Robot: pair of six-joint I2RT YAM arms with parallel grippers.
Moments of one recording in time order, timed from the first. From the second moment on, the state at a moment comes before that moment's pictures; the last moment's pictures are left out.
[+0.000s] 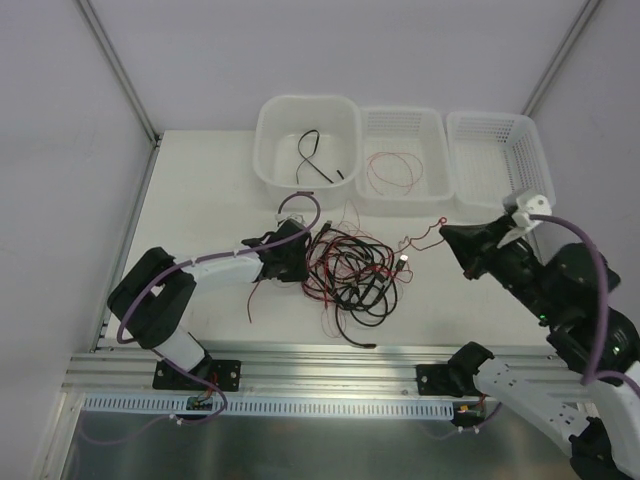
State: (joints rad) left arm -0.73 1.58 0.83 -0.27 -0.09 -0.72; right arm 0.68 0.64 1.24 -0.73 0.04 0.07
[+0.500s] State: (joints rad) left arm -0.70 1.43 0.77 -0.32 -0.11 -0.68; right arm 0.68 0.48 1.31 -0.73 0.09 0.09
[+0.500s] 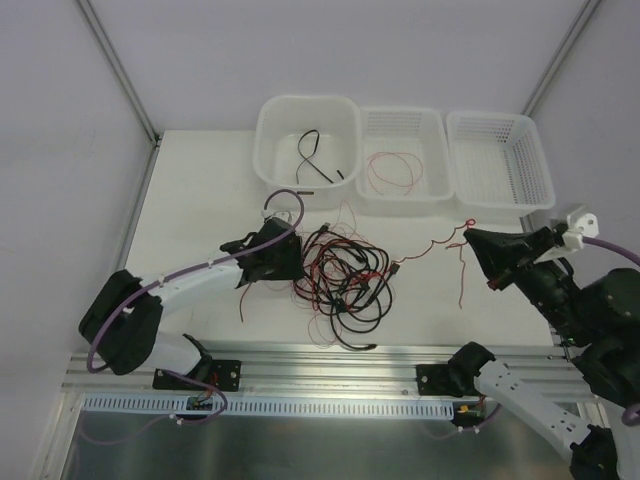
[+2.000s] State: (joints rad) left arm -1.01 1.54 0.84 0.41 0.36 0.06; right arm 0.68 0.73 1.52 -0.83 0.01 0.21
